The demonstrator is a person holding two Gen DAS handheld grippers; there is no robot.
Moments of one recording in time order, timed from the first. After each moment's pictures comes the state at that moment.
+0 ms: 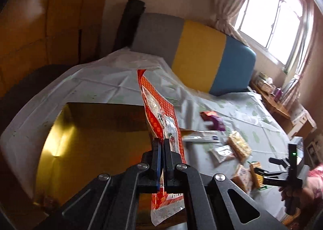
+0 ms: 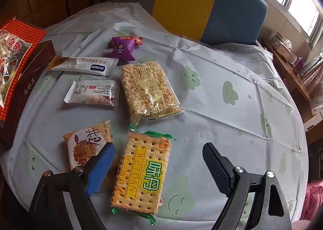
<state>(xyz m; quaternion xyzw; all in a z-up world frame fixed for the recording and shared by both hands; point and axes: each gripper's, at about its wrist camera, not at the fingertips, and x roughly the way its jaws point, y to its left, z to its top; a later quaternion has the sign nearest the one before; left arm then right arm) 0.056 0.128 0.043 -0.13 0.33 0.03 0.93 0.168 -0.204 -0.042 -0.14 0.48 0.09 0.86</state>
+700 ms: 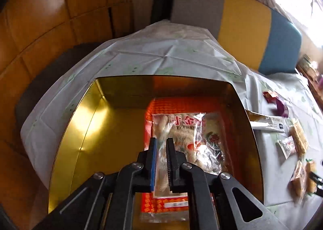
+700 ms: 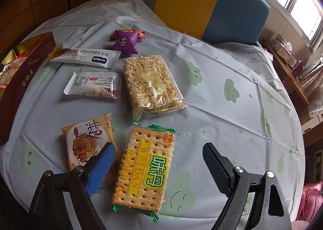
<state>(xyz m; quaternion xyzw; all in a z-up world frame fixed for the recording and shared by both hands) 0.106 0.166 -0.027 -0.09 0.43 0.16 0.88 0.164 -0.199 -0.049 -0.16 0.49 0.09 0.85</state>
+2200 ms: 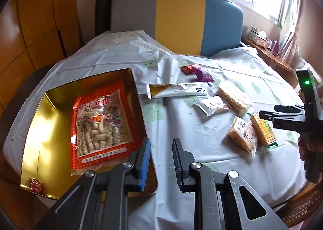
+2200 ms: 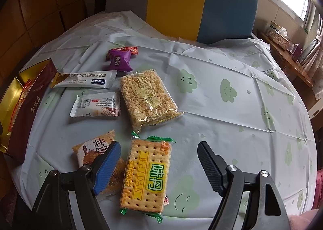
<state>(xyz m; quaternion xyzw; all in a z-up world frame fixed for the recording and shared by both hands) 0.051 0.021 0.000 -0.02 0.42 -0.01 0.91 0.168 -0.217 -0.028 -0.08 0.48 0.09 0.87</state>
